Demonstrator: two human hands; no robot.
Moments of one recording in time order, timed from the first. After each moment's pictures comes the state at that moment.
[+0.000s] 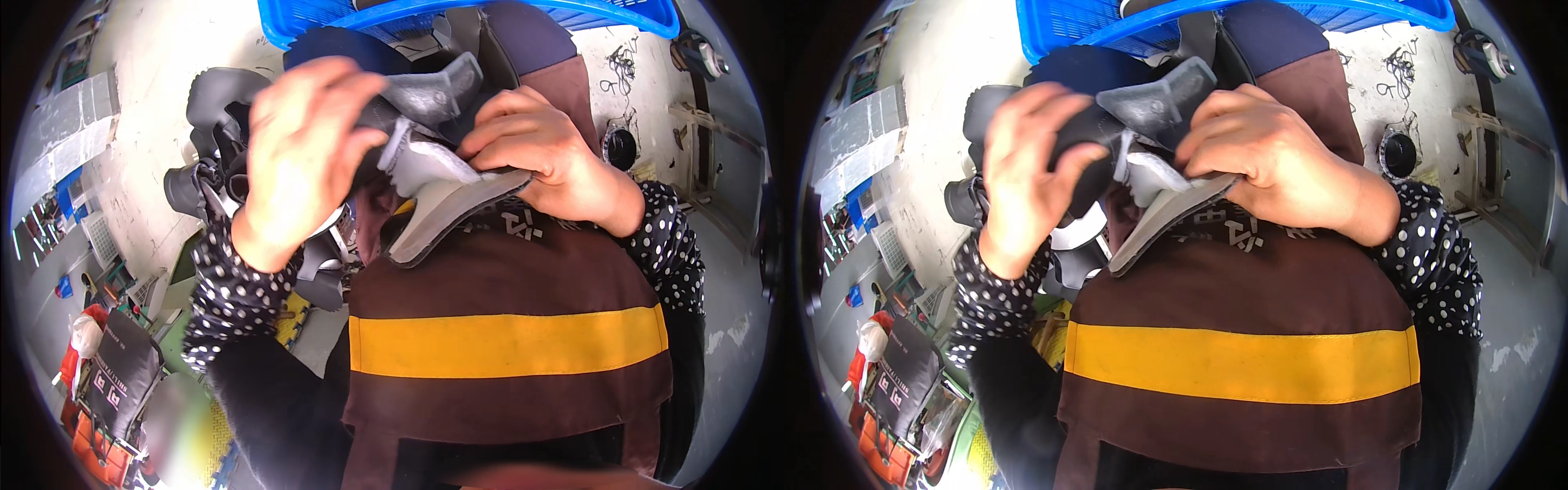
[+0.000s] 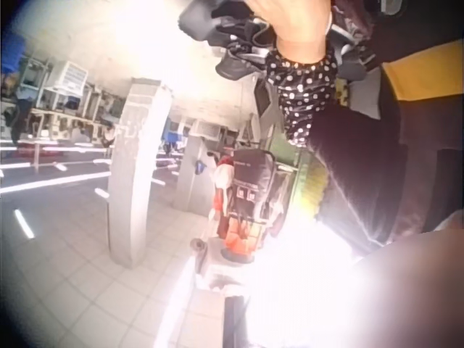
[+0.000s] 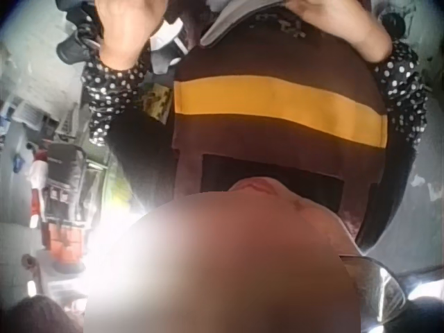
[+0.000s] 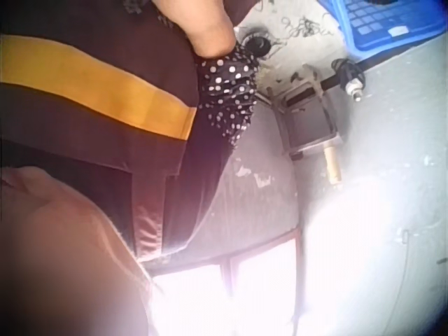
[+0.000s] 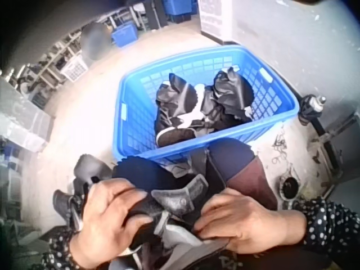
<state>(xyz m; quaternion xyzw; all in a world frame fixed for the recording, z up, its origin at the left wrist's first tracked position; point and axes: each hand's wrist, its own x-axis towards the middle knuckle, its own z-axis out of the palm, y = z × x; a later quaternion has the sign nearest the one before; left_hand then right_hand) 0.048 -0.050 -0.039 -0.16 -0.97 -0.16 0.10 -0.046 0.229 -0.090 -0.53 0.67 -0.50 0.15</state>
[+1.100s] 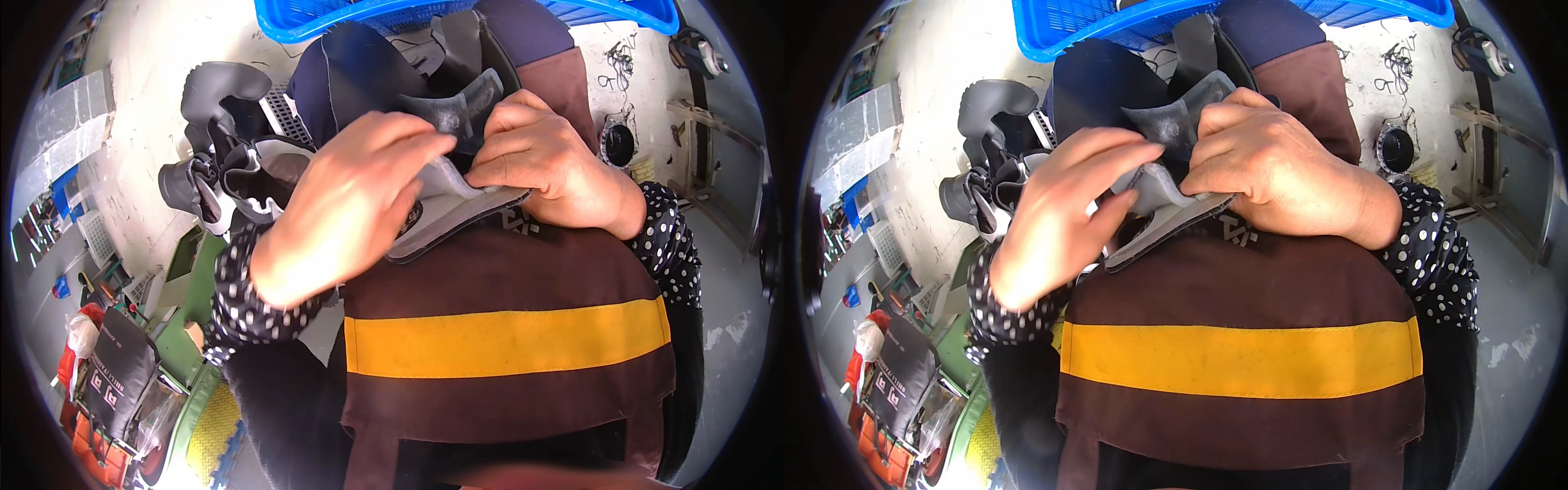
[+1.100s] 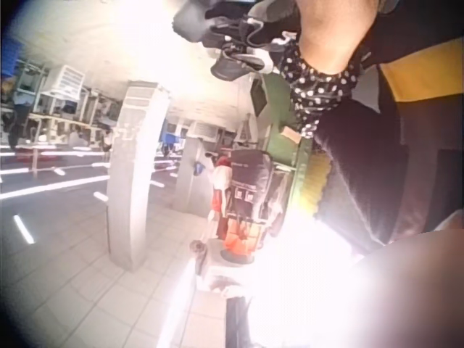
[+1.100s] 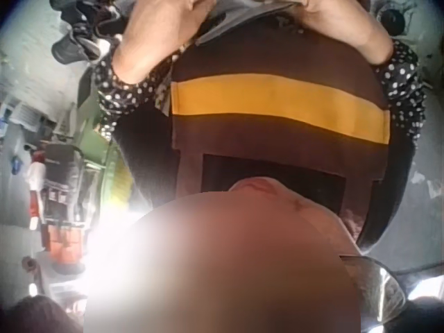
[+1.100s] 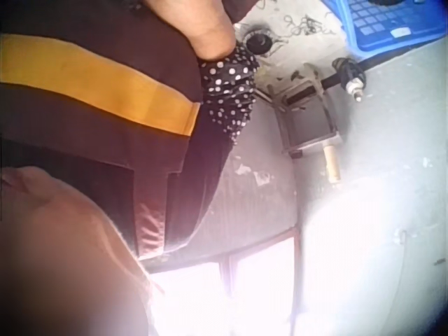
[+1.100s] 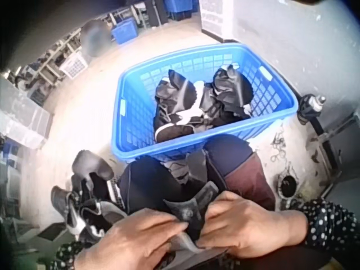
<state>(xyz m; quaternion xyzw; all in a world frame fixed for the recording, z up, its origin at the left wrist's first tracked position) 0.064 -0.003 -0.021 -0.14 -0.92 -0.37 -0.06 -0.037 0.233 -0.085 -0.58 0.65 -0.47 0.16</state>
